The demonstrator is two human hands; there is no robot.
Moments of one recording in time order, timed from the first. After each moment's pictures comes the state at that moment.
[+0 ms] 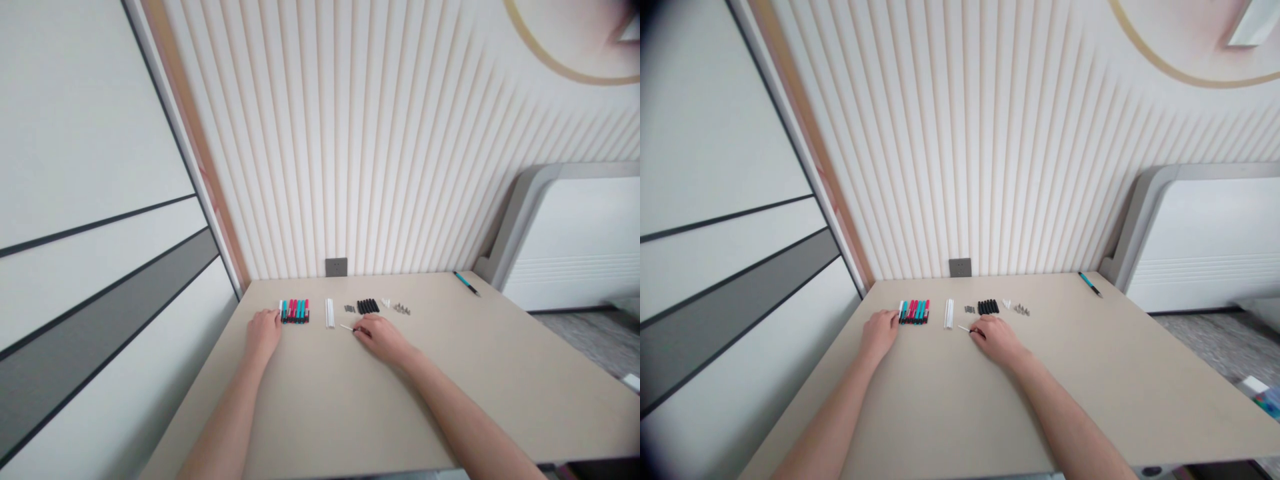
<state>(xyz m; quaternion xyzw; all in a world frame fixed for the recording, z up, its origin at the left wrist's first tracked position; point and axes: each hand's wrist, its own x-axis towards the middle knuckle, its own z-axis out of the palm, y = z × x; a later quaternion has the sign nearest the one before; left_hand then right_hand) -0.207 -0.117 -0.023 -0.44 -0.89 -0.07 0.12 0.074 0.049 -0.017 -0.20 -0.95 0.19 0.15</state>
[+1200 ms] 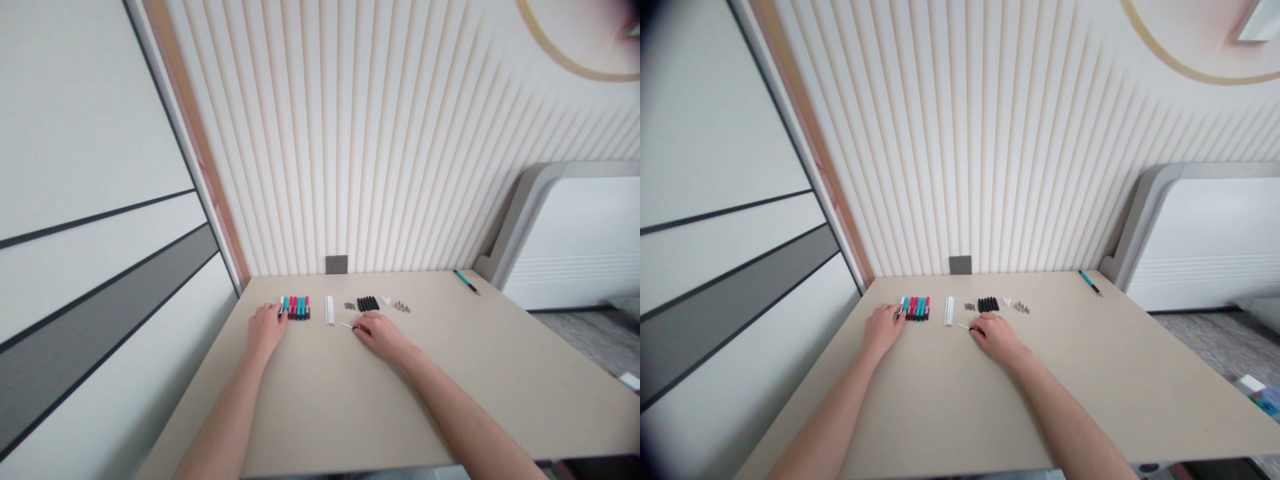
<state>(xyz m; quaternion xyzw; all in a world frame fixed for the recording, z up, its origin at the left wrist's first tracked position) -0.199 -0.112 -0.021 -0.43 -0.89 -0.10 0.11 0.075 0.047 -0.016 -0.20 -0.95 0.18 0.15</state>
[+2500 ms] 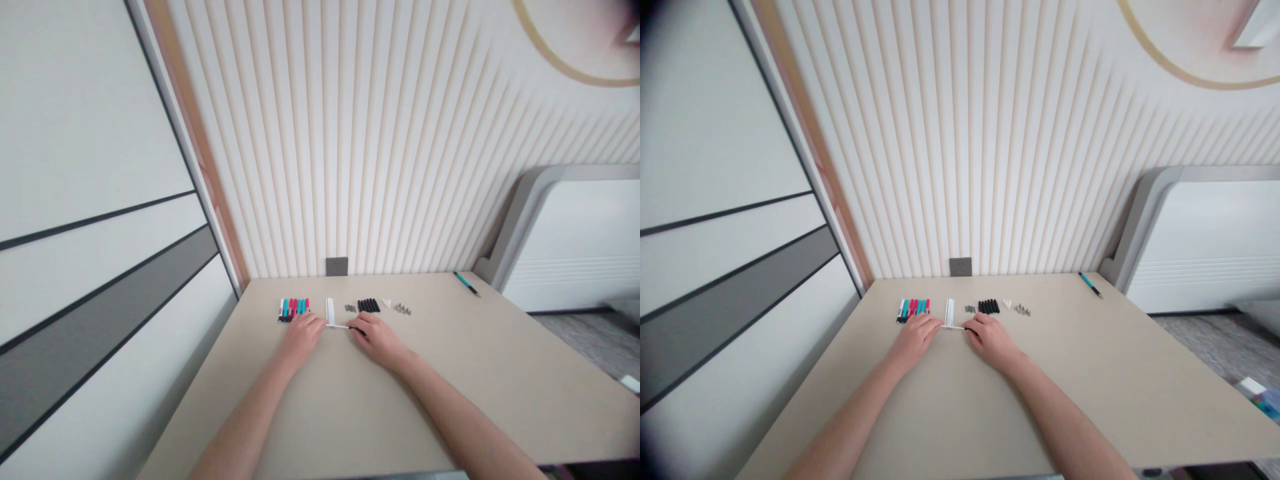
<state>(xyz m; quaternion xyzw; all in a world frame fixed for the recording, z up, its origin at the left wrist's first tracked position) -0.138 -0.094 -0.016 -0.70 -0.68 -0.21 0.06 0.065 0.039 -0.020 -0.16 -0.95 0.19 0.21</state>
